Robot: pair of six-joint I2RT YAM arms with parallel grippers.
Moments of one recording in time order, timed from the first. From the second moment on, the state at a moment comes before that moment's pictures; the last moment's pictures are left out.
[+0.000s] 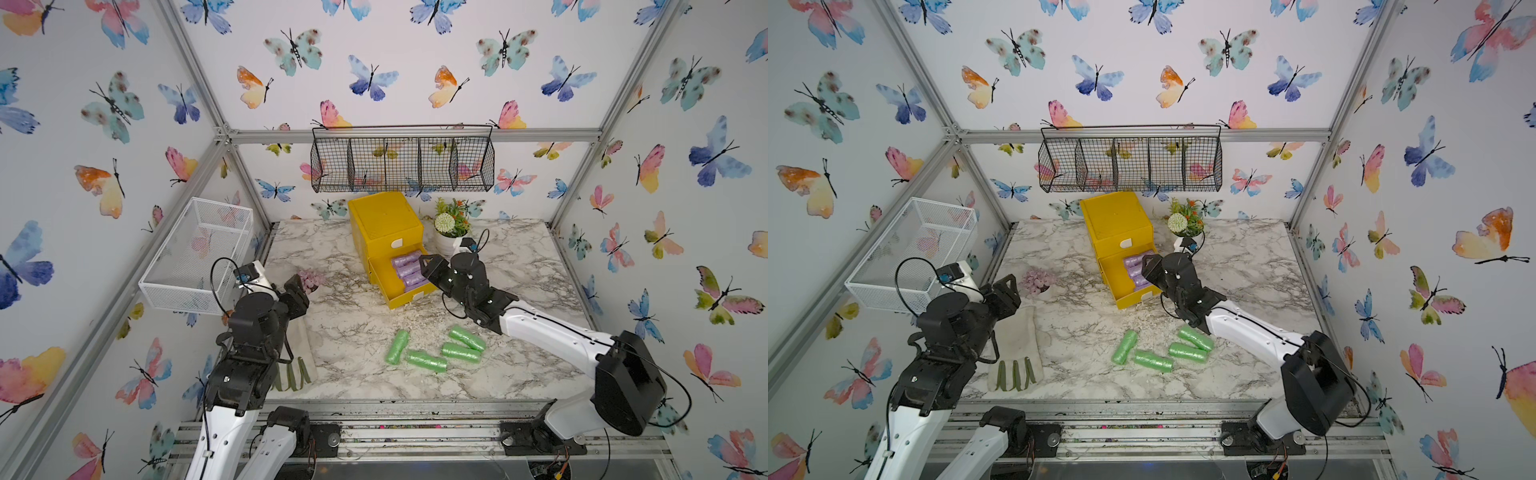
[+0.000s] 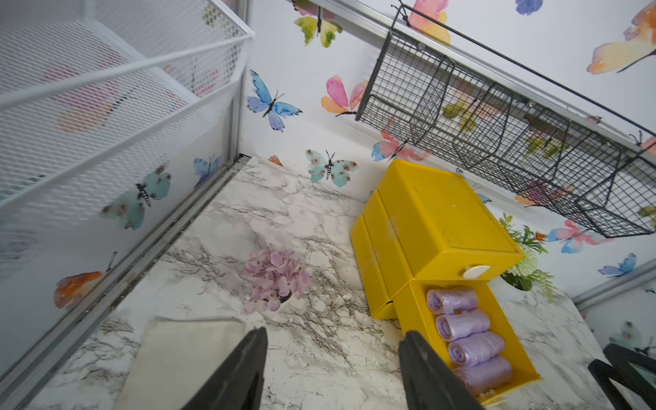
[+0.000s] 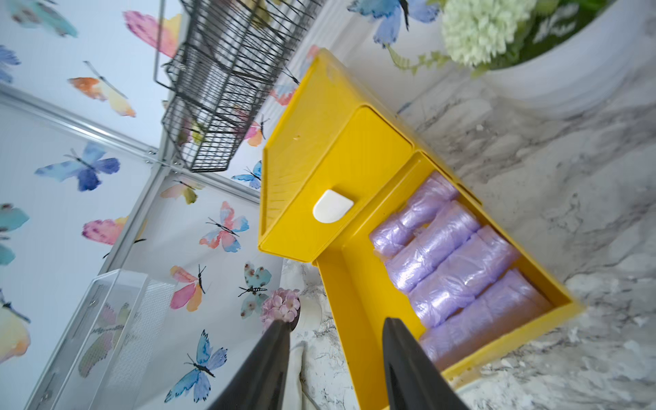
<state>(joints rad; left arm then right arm) -0.20 0.70 0.92 -0.52 -0.19 -0.44 0.75 1.38 0.97 0.17 0.18 0.95</state>
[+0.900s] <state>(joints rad) -0.27 1.96 2.03 -0.66 0.12 -0.39 0.75 0.88 0.56 0.15 0.25 0.65</state>
